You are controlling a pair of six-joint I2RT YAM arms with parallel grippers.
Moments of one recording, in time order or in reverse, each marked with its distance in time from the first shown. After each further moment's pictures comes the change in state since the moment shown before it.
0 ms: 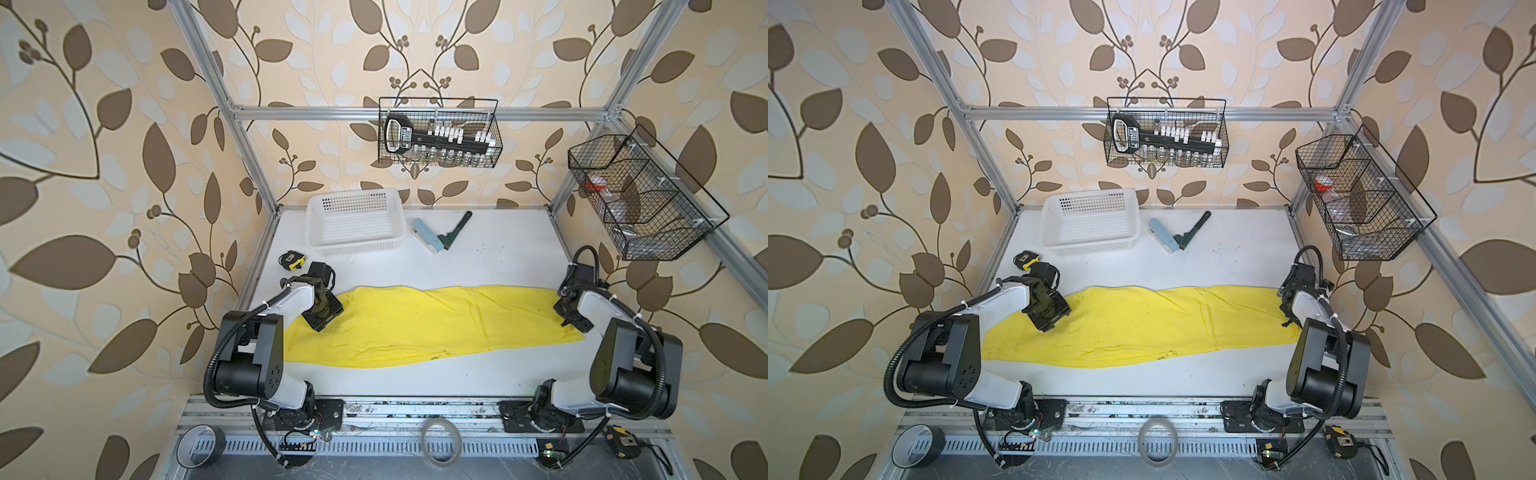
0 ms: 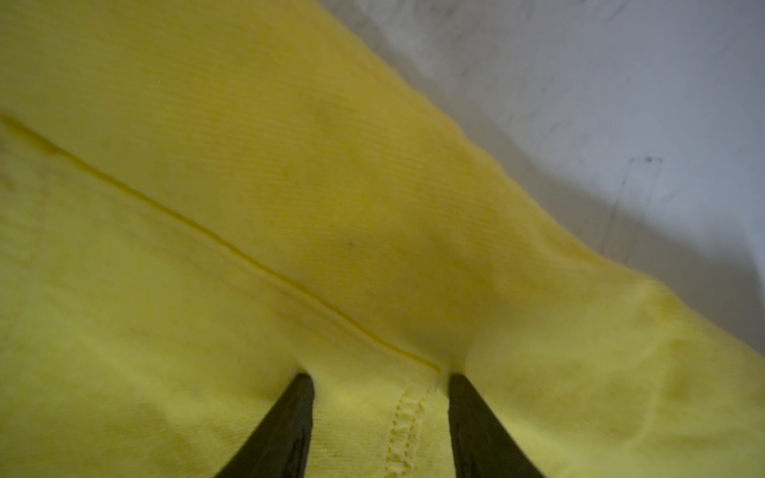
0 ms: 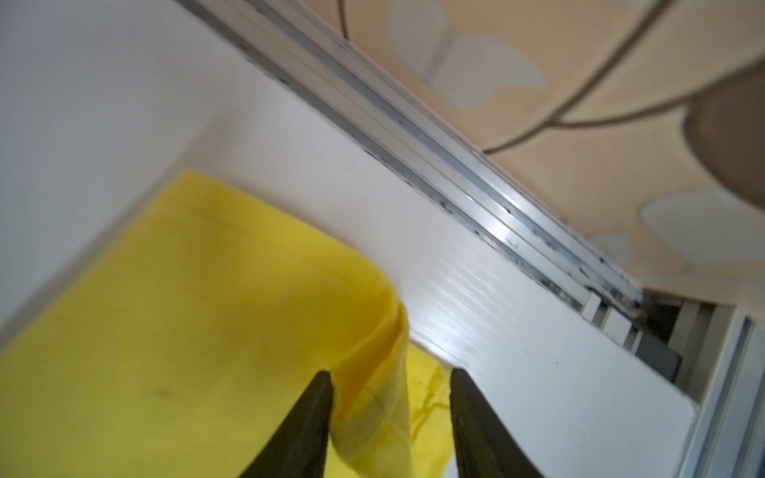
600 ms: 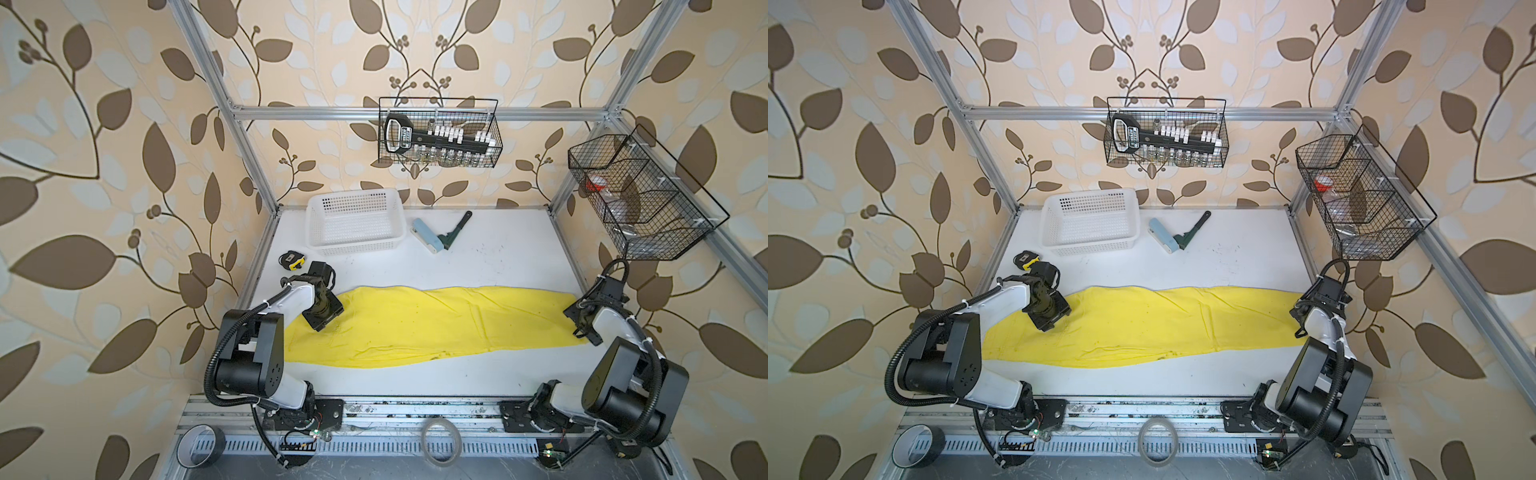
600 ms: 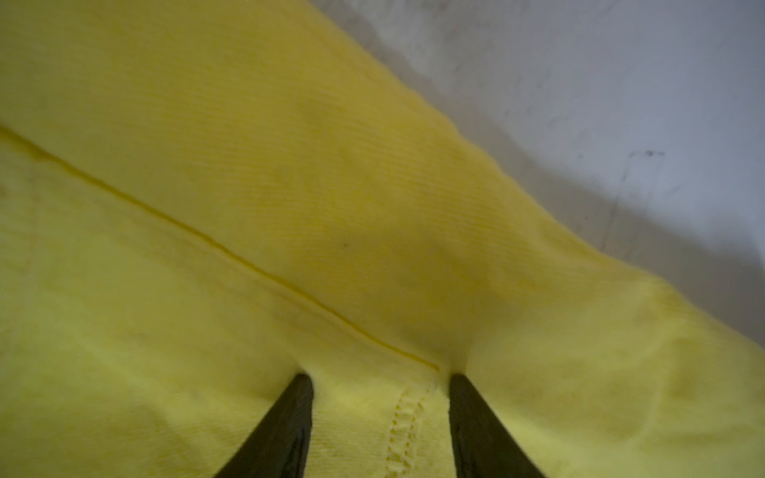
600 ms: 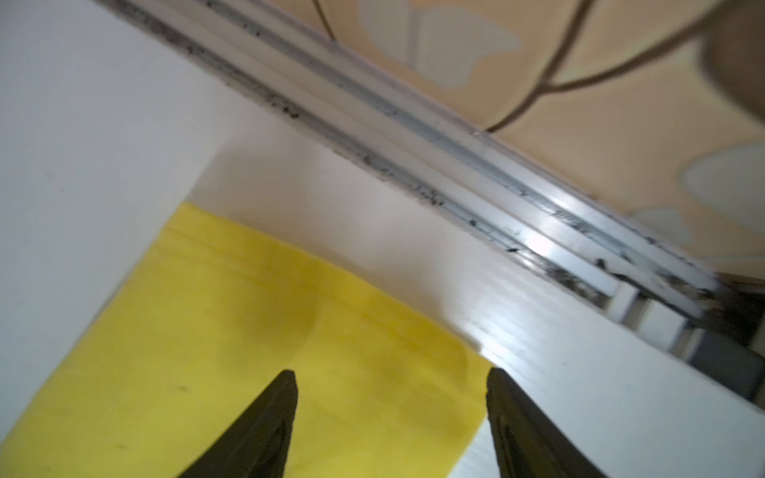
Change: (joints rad) left arm 0.000 0.008 0.009 -0.007 0.005 0.019; right arm -0.142 -0.087 -0.049 0.072 -0.259 -0.090
